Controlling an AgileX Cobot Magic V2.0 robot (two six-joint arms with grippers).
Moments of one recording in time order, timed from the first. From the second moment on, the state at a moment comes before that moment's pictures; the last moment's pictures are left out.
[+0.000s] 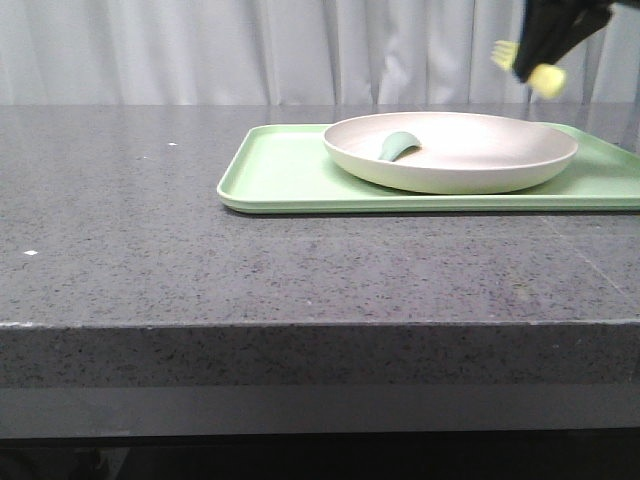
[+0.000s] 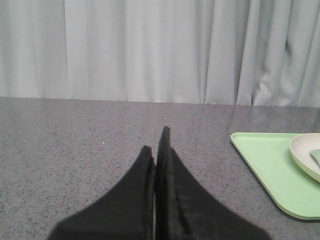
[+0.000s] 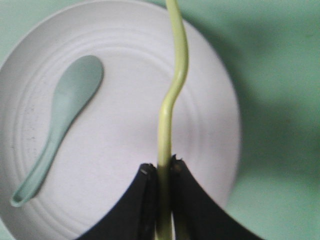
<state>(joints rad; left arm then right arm) -0.10 0.19 -0.42 0.01 0.30 -0.06 0.06 1.82 -1.75 0.22 1.09 0.14</state>
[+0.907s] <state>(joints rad) -0.10 0.19 -0.42 0.01 0.30 -0.06 -0.05 1.97 -1.75 0.19 1.14 -0.02</state>
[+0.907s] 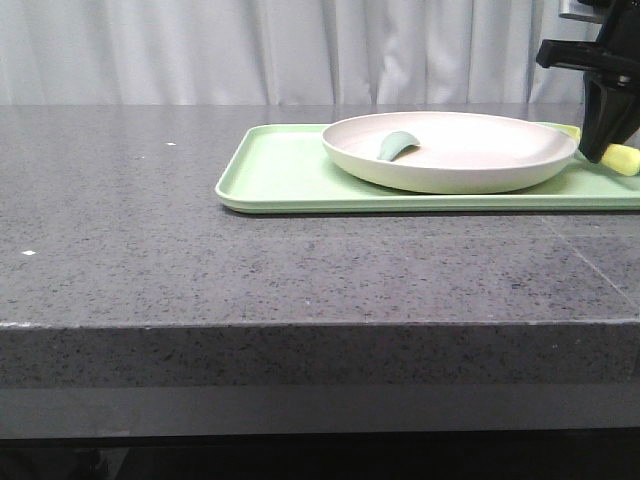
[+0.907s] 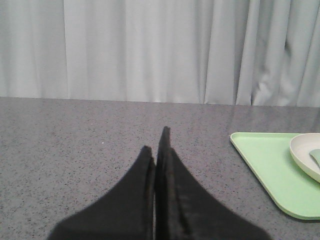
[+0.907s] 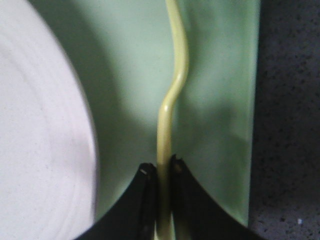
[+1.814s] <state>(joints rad) -0.10 0.19 -0.42 0.00 0.30 -0.06 -0.05 1.75 -1.93 0.18 1.25 -0.02</state>
